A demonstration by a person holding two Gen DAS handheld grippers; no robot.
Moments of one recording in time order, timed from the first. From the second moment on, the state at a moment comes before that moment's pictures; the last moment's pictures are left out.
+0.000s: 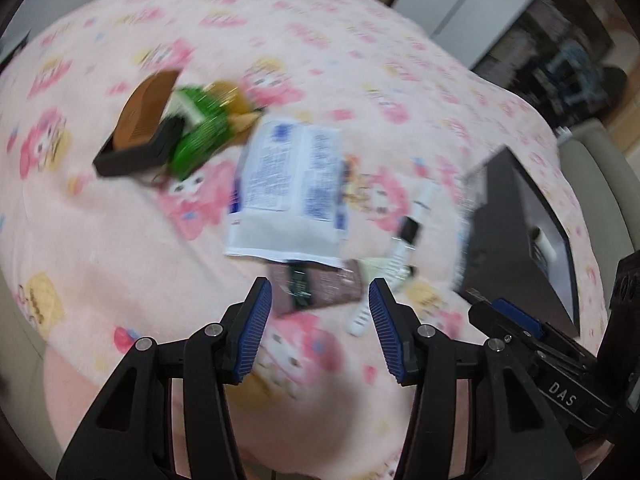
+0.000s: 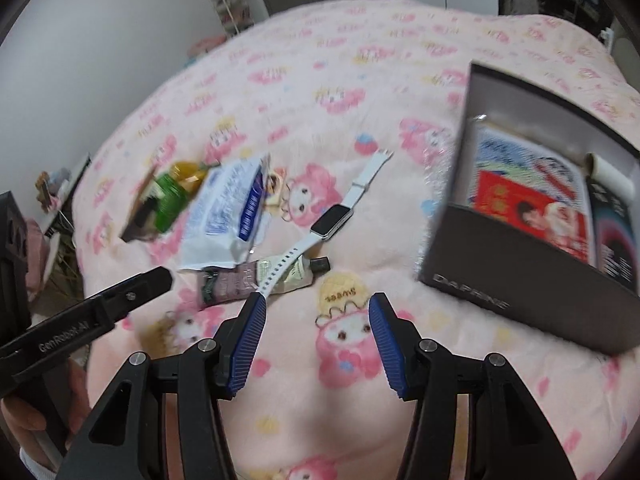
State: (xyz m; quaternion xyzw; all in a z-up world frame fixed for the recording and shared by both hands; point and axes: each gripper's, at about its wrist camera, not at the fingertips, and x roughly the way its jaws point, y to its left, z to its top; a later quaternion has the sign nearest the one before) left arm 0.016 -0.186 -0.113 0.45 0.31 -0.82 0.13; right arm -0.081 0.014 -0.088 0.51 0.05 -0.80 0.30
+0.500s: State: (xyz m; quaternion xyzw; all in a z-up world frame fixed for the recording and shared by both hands) left arm 0.003 -0.203 -0.158 0.46 0.34 -0.82 0.07; right arm -0.099 -0.056 -0.145 0.53 0.12 -0.79 0.27
